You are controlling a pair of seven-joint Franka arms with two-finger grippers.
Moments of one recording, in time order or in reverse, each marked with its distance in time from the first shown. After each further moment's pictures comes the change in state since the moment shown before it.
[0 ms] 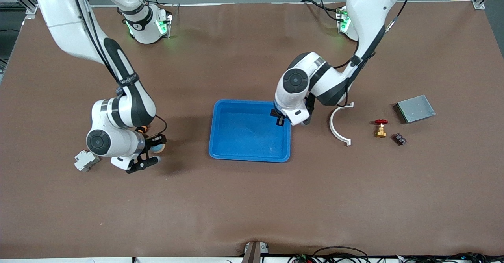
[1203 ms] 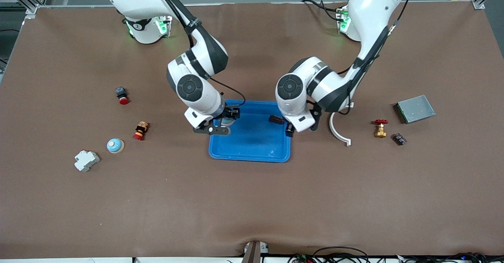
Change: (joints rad) left arm 0.030 -0.047 0.028 0.097 0.142 -0.265 0.060; right arm 0.394 -0.065 0.054 -0.008 0.060 0.145 0.797
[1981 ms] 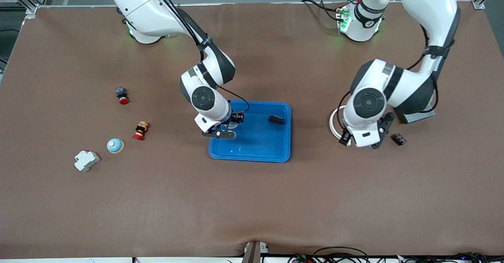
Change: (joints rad) left arm 0.312 -0.128 0.001 -0.082 -0.014 -0.089 0.567; right arm 0.018 0.124 -0.005 -0.007 -0.010 0.093 0.005
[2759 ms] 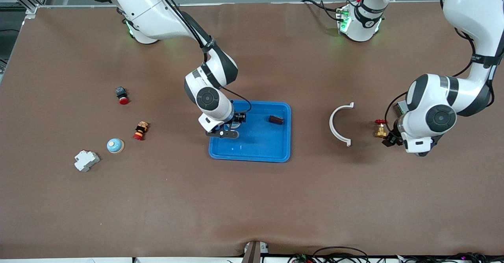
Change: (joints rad) left arm 0.339 0.005 0.003 -0.206 0.057 0.268 0.407; right arm 0.017 0.029 -0.003 0.002 -0.007 0.033 0.000
